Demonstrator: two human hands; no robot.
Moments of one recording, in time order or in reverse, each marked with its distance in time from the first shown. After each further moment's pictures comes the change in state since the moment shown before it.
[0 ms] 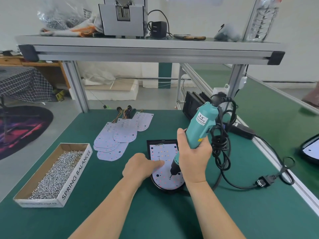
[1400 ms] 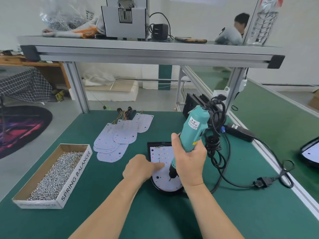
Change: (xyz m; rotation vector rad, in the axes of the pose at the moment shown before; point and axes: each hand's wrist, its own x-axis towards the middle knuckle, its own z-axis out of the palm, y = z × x) left_hand 0.000 0.000 0.001 0.063 0.013 0.013; right_hand -0.007 -0.004 0.002 -0.012 -0.104 0.002
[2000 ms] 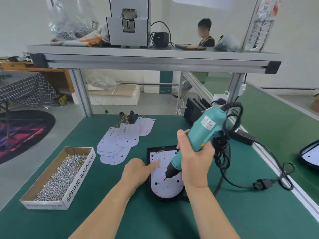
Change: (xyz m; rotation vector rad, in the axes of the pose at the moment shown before) left_hand -0.013 -0.012 -0.019 -0.179 -0.045 0.073; right_hand 0.000 -0.042 -0.001 0.243 0.039 0.079
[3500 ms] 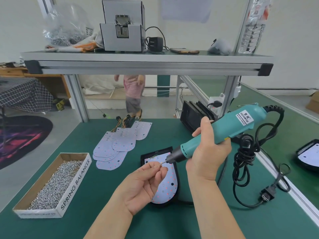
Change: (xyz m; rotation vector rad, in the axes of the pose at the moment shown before) left_hand -0.059 0.024 -0.011 -1.402 -0.595 -0.225; right_hand 0.027 -0.034 0.001 0.235 0.303 0.024
